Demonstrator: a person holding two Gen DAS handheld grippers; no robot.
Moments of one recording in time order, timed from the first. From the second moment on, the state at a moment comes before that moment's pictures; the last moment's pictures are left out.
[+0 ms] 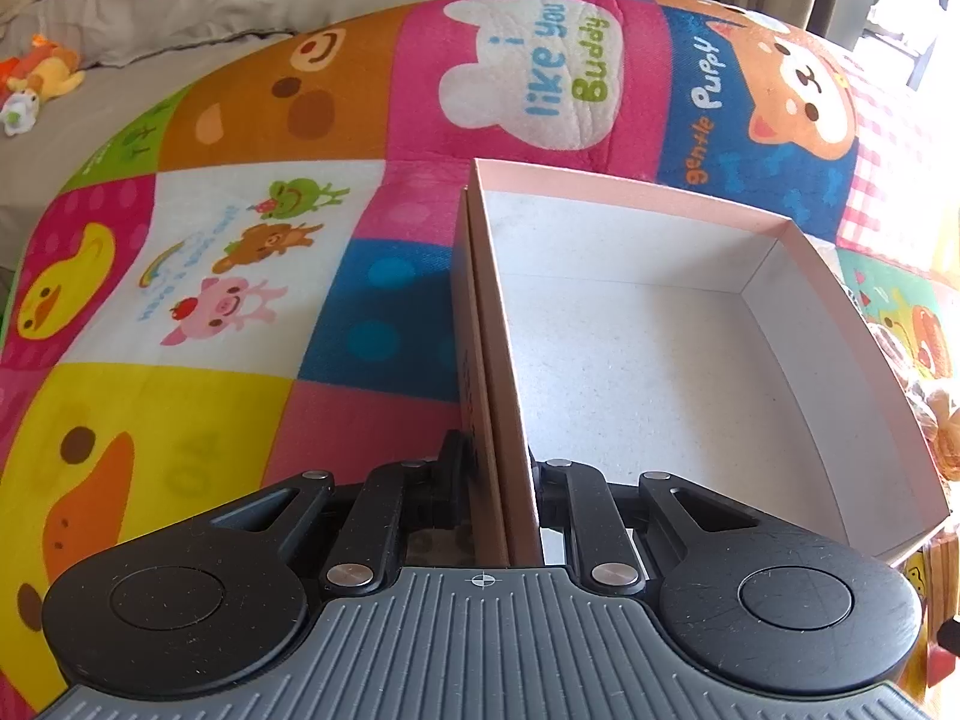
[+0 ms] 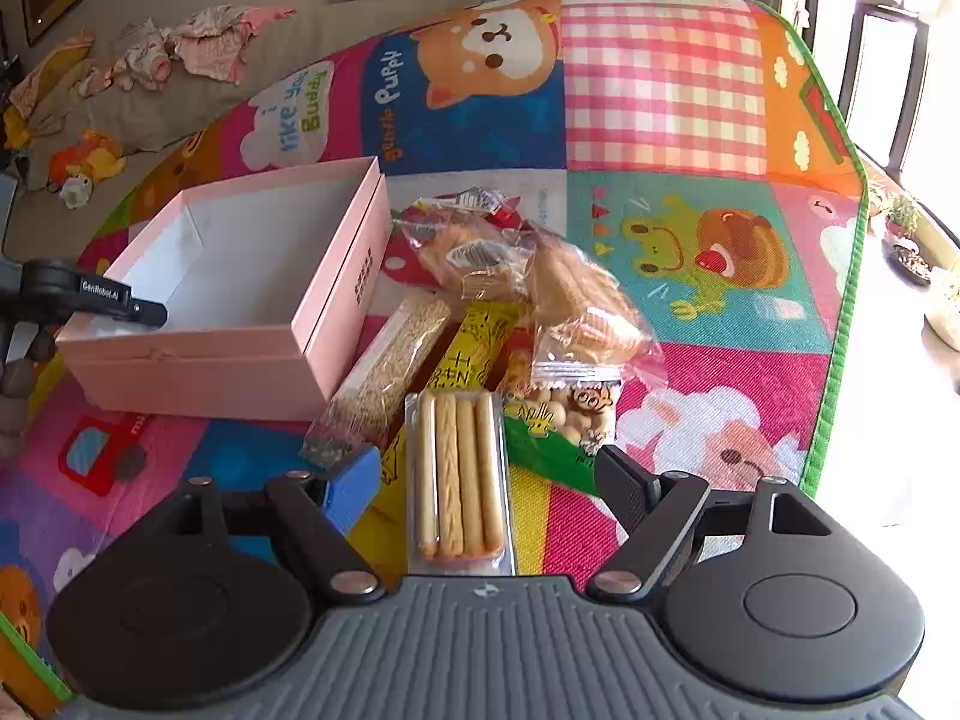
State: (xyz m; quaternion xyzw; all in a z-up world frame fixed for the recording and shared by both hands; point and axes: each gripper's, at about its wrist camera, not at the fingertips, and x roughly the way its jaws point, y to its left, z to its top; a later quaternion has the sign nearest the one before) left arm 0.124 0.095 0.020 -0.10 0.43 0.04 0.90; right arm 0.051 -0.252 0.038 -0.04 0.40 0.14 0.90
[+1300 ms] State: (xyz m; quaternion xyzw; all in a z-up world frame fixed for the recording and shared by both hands) left arm 0.123 0.093 0.020 -0.08 0.43 0.03 0.90; right arm 0.161 -0.285 0.027 0.05 0.40 0.09 0.91
